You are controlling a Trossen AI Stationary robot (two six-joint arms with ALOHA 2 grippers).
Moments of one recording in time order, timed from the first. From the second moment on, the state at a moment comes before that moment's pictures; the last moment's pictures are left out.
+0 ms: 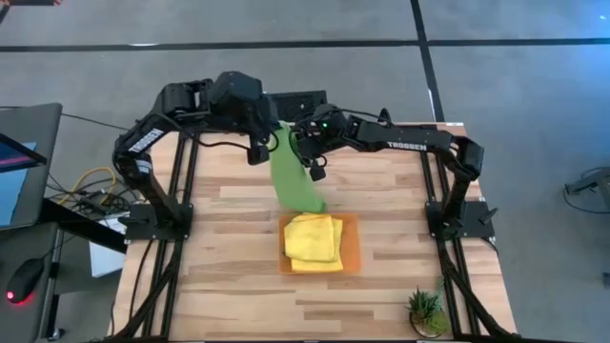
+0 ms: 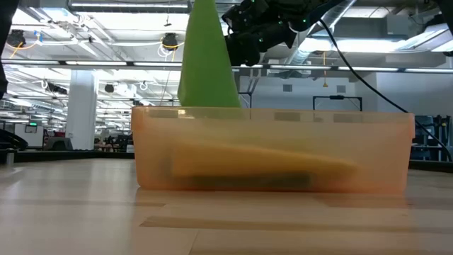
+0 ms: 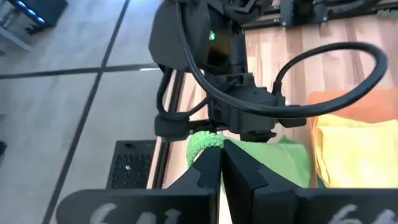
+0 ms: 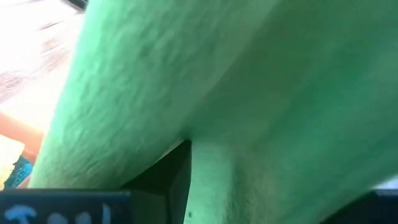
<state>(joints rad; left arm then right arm) 0.23 1.70 2.36 -1.37 -0.15 0.26 -0.36 1.82 1.45 -0.14 -0.45 -0.74</state>
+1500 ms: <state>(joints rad) 0.23 1.48 2.36 -1.20 -0.32 0.28 -0.35 1.82 1.45 -0.17 -0.44 -0.74</state>
